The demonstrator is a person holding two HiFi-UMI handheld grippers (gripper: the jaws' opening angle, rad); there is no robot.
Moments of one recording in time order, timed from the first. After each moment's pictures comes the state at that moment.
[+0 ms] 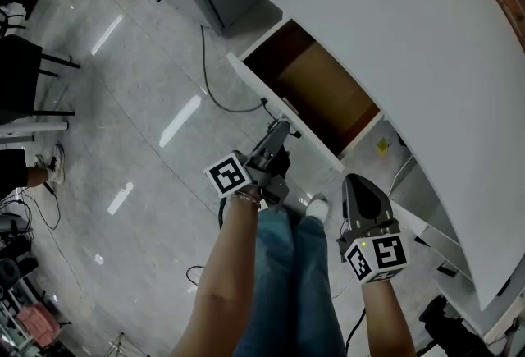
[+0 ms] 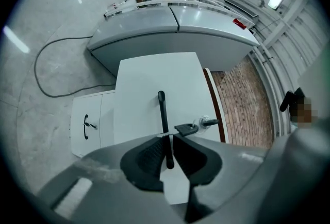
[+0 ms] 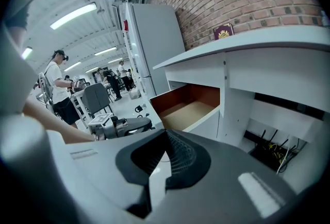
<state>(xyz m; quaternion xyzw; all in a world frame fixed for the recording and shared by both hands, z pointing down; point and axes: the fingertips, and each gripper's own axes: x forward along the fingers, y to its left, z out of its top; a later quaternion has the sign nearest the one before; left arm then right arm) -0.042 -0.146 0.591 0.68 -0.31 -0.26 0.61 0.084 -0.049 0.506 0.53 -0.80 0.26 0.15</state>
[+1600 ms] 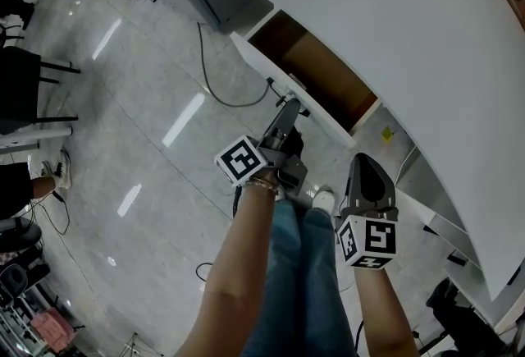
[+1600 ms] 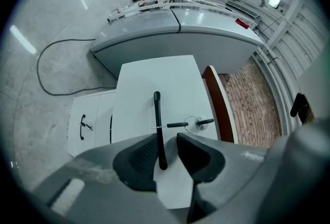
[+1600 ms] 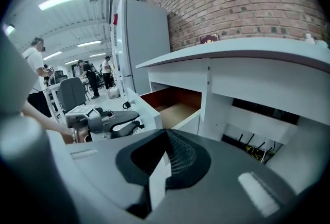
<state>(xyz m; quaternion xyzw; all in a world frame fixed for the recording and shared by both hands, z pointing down) -0.023 -0.164 0.575 0.66 -0.34 -0.28 0.61 0.101 -0.056 0.512 0.63 -0.73 0.22 0.17</state>
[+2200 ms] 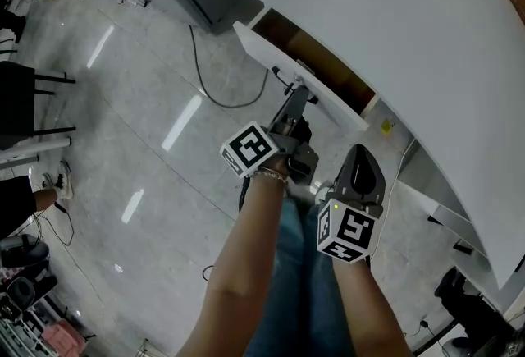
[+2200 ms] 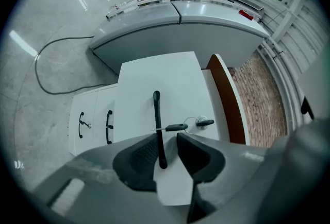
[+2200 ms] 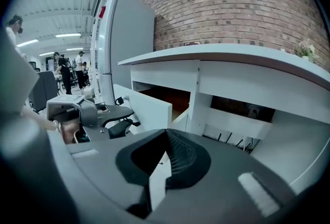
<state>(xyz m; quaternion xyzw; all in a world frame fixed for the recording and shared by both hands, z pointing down) 0.003 -0.187 0.578 0.66 -0.34 -0.25 0.62 0.105 -0.066 0.522 0.73 -0.63 0.19 0.17</state>
